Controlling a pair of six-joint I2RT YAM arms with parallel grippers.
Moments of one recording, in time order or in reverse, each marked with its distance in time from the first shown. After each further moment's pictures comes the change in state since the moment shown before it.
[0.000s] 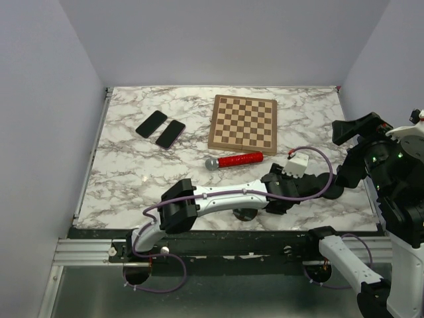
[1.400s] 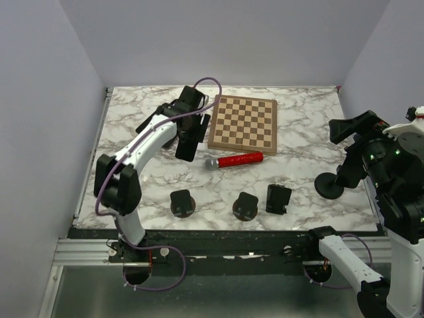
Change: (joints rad) left arm 0.851 -0.501 -0.433 -0.042 0.538 0.695; right arm 0.000 0.011 -0.010 0.013 -0.028 0.007
